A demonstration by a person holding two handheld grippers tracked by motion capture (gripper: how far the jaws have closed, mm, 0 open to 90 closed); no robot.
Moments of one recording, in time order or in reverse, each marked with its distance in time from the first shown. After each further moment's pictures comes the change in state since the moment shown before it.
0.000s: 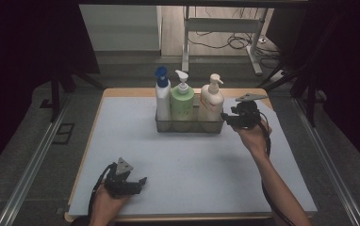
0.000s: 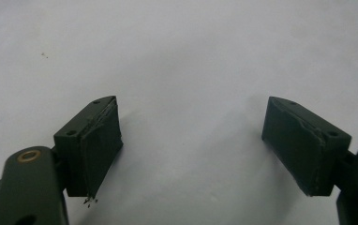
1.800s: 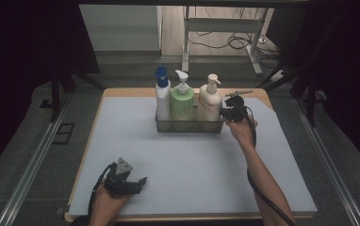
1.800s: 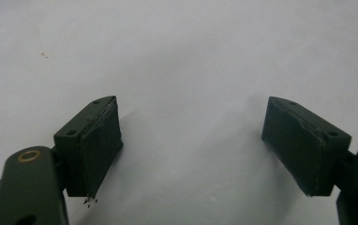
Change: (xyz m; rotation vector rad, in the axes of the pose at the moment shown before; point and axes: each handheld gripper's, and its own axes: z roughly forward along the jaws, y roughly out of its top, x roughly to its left) left arm 0.000 0.000 0.000 0.004 -0.001 0.002; right arm -0.017 -0.001 0.077 0.094 -0.002 0.118
